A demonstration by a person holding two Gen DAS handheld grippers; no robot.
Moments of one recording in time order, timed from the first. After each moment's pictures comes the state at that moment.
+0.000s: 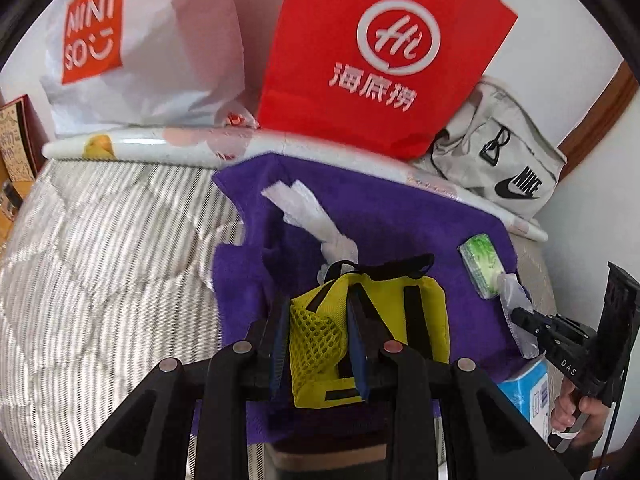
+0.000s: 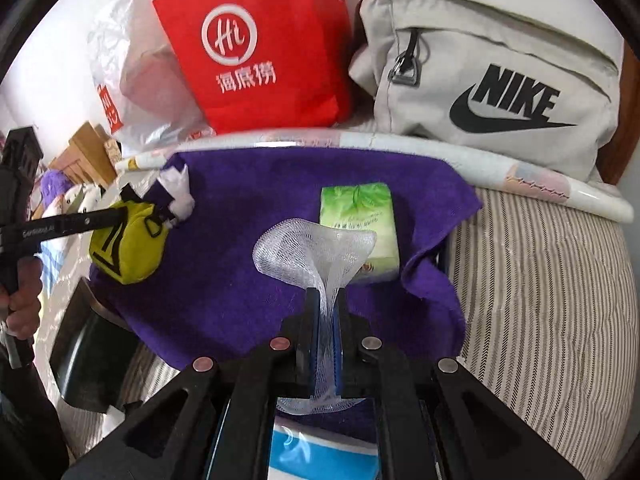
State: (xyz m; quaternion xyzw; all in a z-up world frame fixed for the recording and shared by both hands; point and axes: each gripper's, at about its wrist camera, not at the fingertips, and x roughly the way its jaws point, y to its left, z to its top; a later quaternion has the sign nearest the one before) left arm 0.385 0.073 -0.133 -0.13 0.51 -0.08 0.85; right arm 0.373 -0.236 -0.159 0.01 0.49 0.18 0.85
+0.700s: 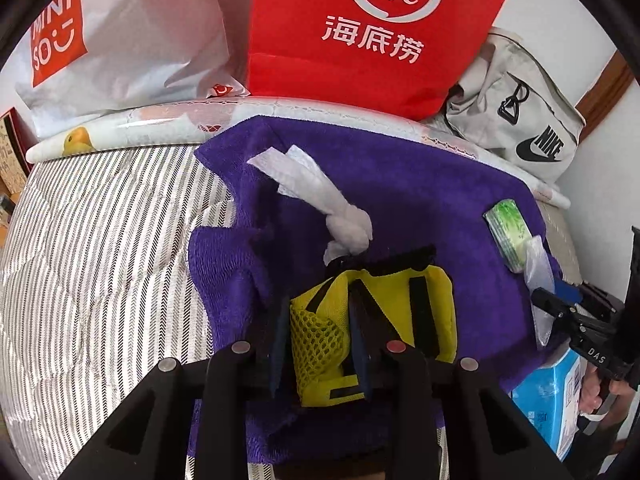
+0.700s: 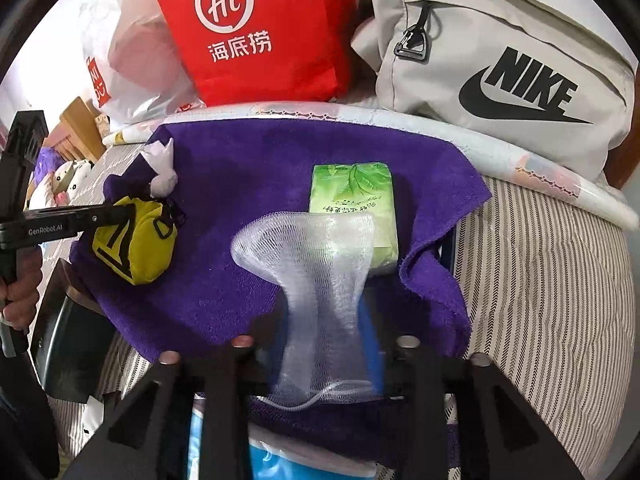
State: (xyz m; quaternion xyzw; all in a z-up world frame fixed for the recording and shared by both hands) left arm 0.399 0.054 -0.152 -0.08 0.54 -0.08 0.83; right arm 0.382 -0.232 -0.167 -0.02 0.50 0.18 0.85
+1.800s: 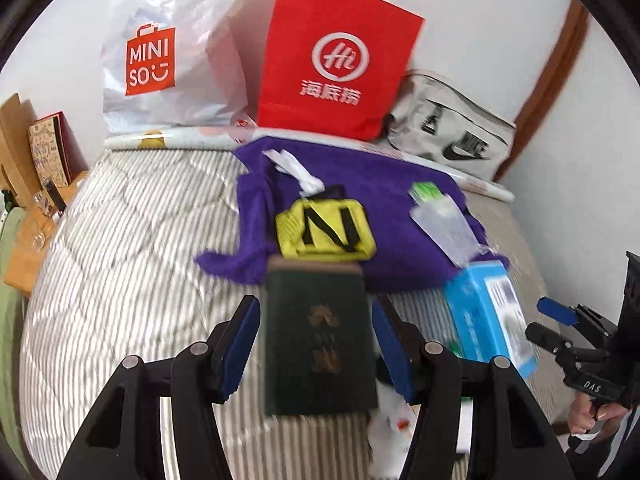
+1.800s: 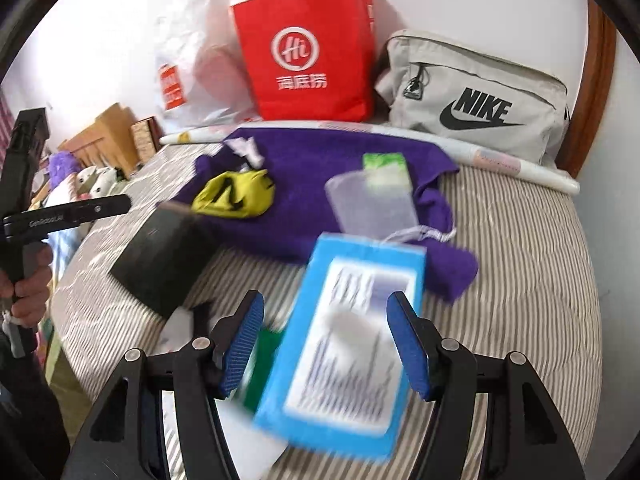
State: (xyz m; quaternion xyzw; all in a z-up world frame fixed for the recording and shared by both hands) left arm 0.233 0.066 -0.078 -0.09 0.46 -0.09 0.88; right arm 0.201 -0.227 -0.099 -0.01 0.45 0.18 0.88
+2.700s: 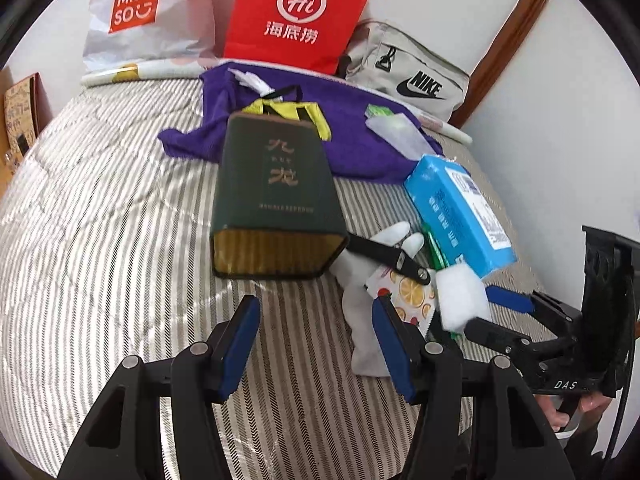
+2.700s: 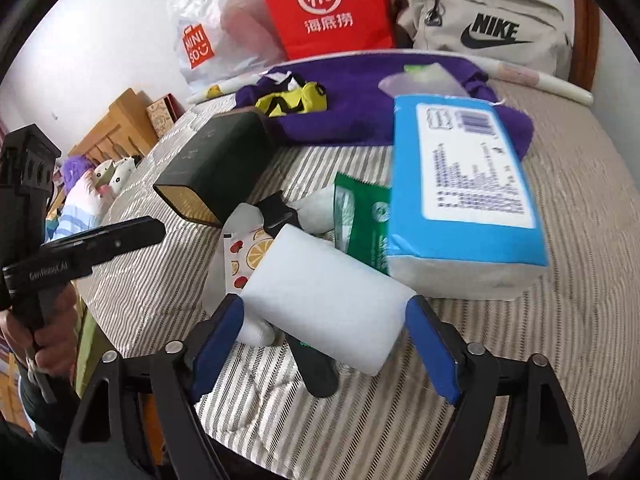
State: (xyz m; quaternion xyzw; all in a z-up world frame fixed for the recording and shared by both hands) left arm 0.150 0.058 -0.138 -0.10 0.49 -0.16 0.85; right arm 0.132 -0.184 -0.160 0.04 0.49 0.18 0.85
